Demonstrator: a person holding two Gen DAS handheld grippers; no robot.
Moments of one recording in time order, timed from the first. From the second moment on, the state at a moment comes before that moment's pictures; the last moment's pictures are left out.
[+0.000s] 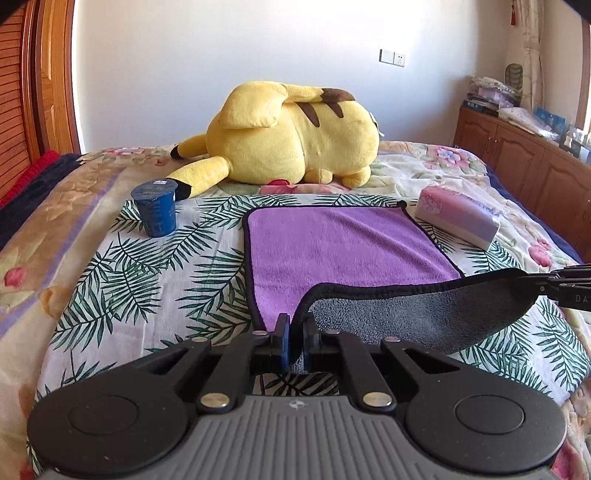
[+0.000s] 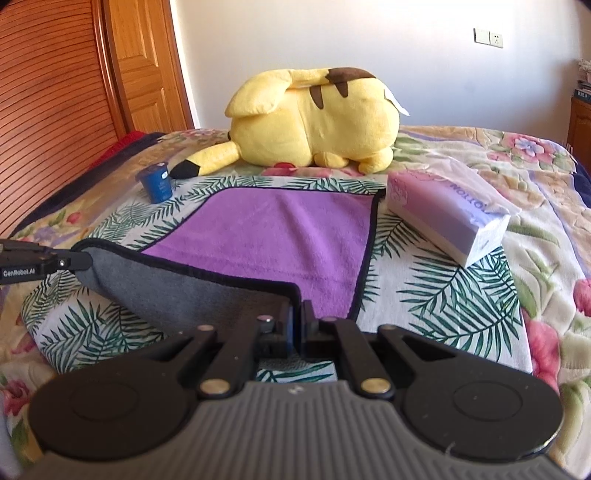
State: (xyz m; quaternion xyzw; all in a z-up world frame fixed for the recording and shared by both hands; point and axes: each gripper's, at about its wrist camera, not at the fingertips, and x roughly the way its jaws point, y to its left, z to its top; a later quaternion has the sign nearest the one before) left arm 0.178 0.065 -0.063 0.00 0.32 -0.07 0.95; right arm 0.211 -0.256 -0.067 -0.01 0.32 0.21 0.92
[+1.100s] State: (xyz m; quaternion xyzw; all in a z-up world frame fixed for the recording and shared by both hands) left arm 0.213 0.069 -0.063 0.02 0.30 -0.08 0.95; right arm 0.238 -0.249 -0.067 -0.03 0.27 0.22 0.94
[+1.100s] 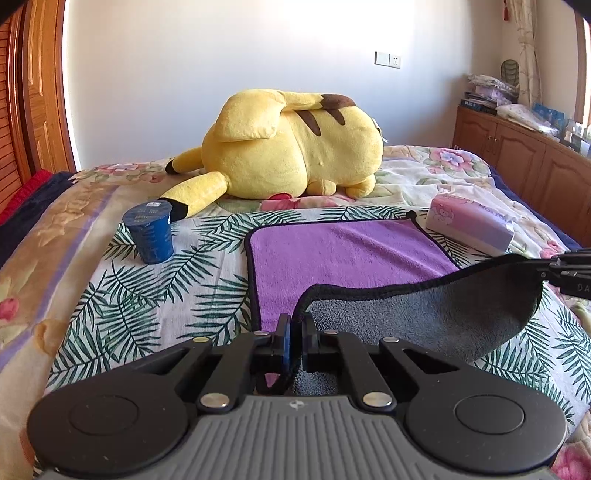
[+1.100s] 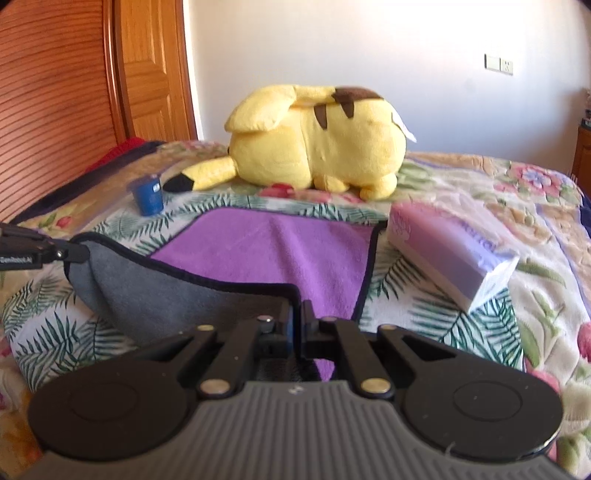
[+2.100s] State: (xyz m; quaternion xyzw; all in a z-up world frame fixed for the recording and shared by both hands) left arm 0.249 0.055 -0.014 0.06 0.26 -0.09 0.96; right arm 0.264 -0.237 -0.027 -0.12 0.23 0.22 0.94
